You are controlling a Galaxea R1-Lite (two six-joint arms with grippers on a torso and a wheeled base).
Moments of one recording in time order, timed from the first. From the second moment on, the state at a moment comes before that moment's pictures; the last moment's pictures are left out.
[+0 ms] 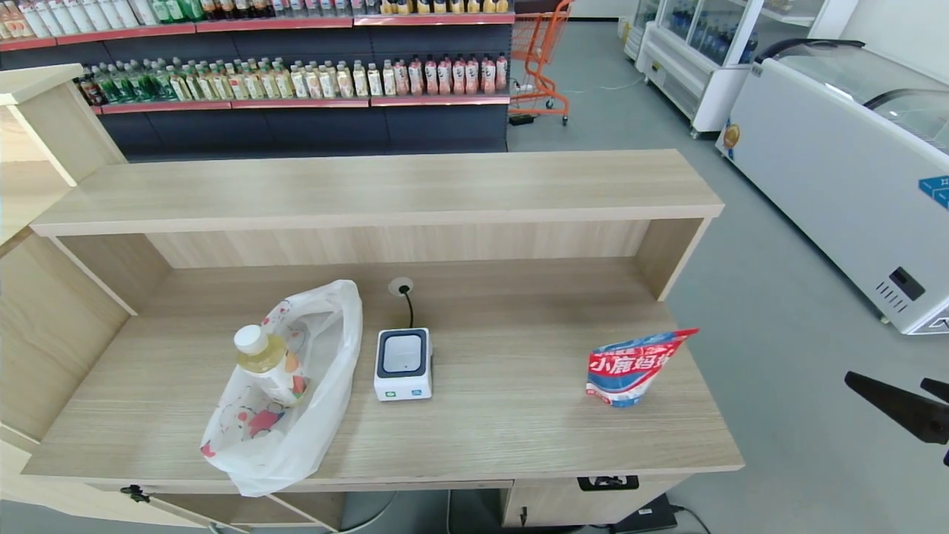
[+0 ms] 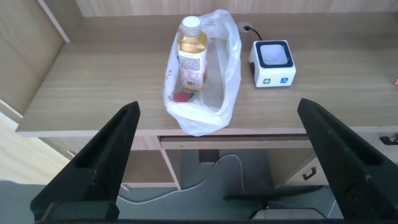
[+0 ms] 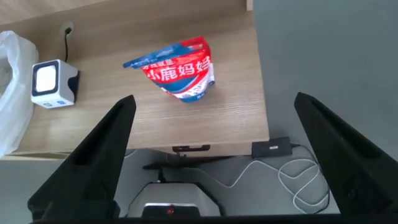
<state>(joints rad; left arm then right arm) 0.00 0.00 0.00 0.00 0.00 0.01 -0.20 0.96 -0.32 -0.42 0.32 0.08</state>
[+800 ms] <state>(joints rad) 0.00 0.00 0.00 0.00 0.00 0.01 -0.11 1.27 -0.67 -0.09 0.12 0.58</state>
